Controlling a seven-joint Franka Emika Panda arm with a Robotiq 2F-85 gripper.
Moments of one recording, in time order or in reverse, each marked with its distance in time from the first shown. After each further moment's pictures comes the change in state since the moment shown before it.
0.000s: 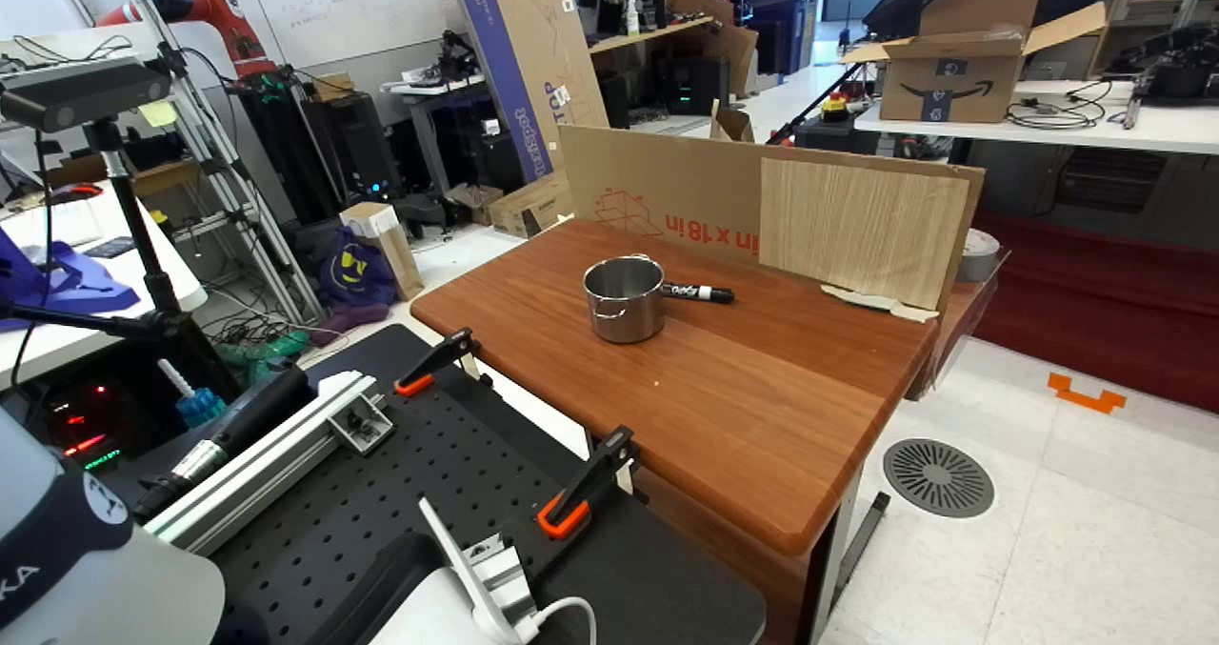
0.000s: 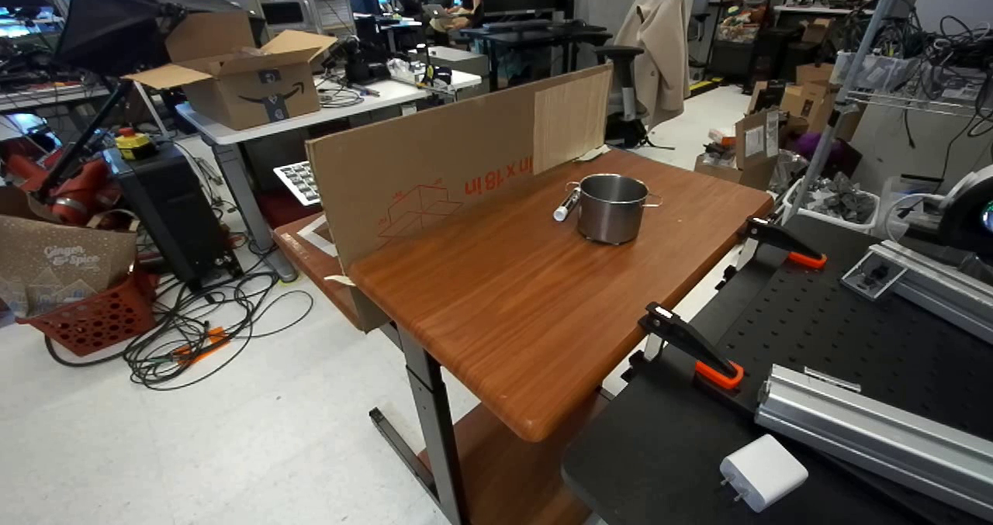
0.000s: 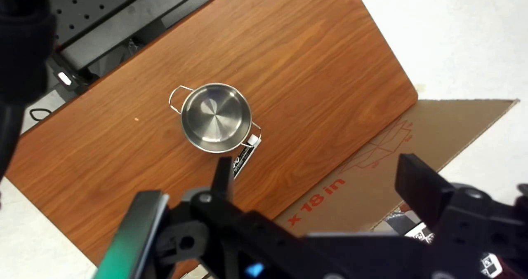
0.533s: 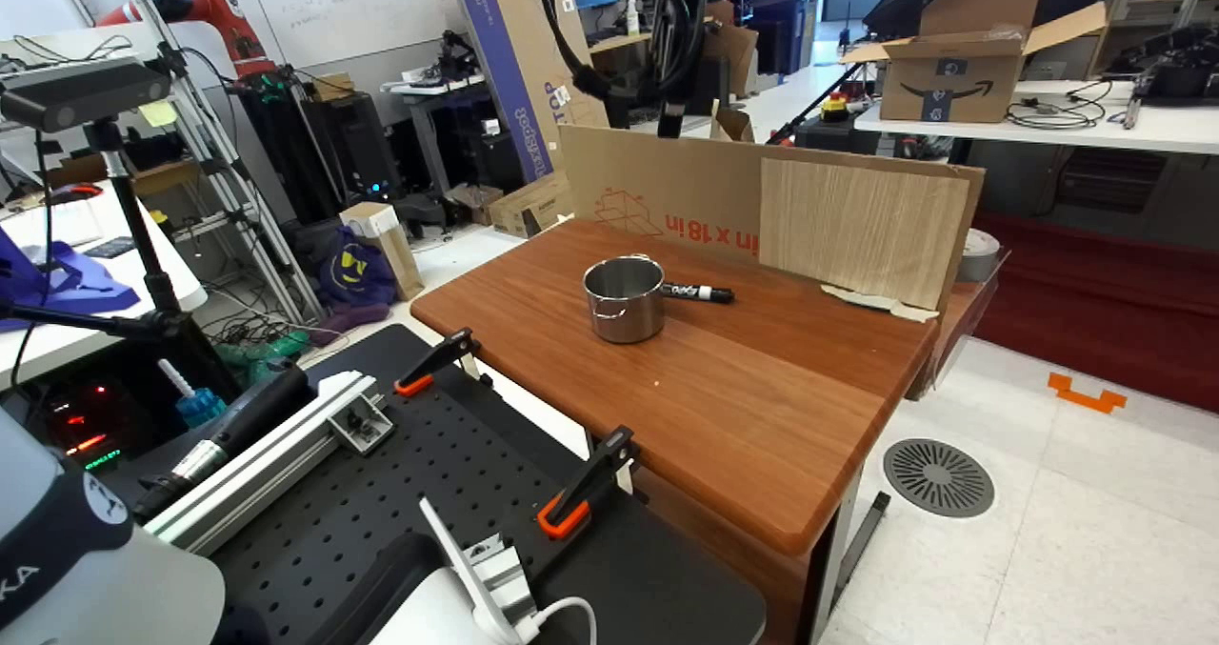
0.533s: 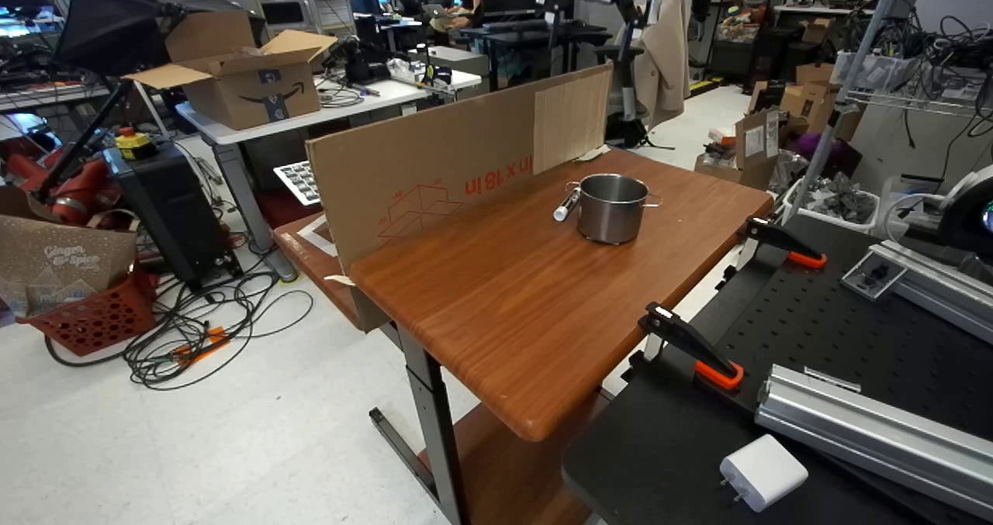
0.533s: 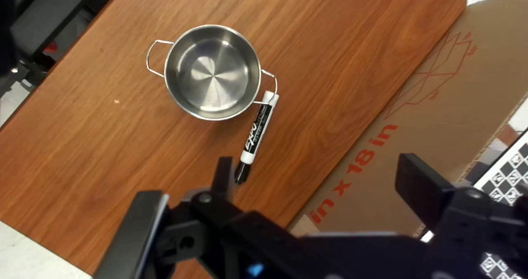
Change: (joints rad) arm -0.007 0.211 -0.032 0.002 0.027 0.242 0.113
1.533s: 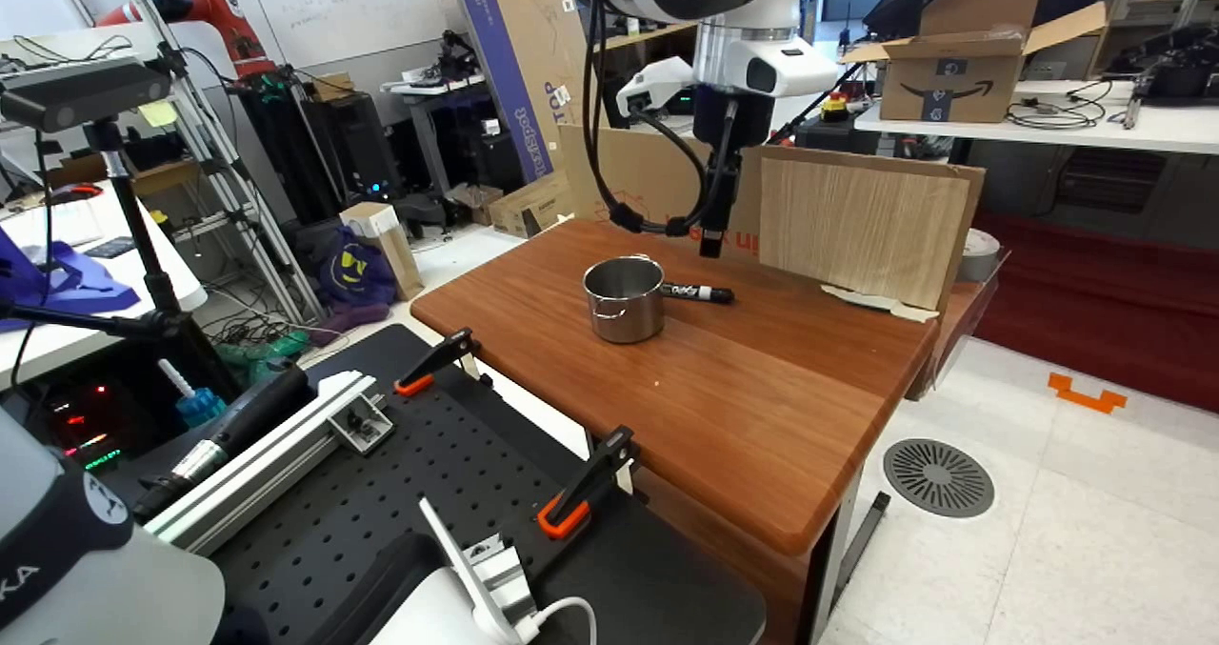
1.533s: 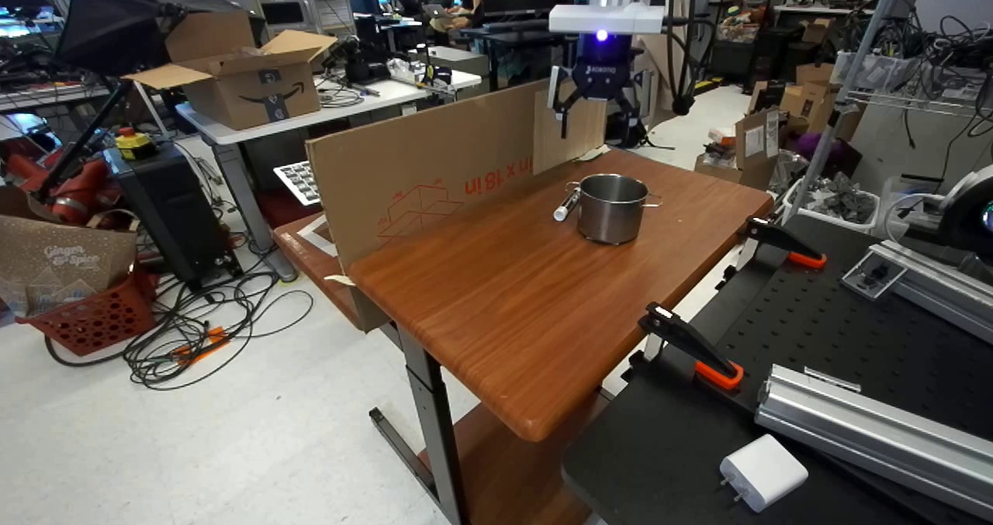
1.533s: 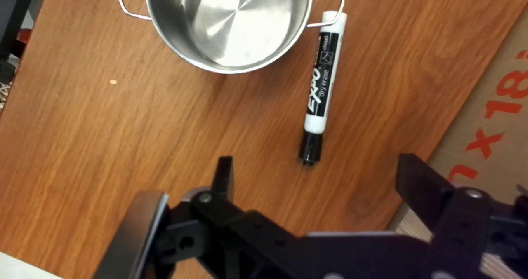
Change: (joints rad) arm 0.026 0.269 -0.054 0.052 -0.102 0.188 0.254
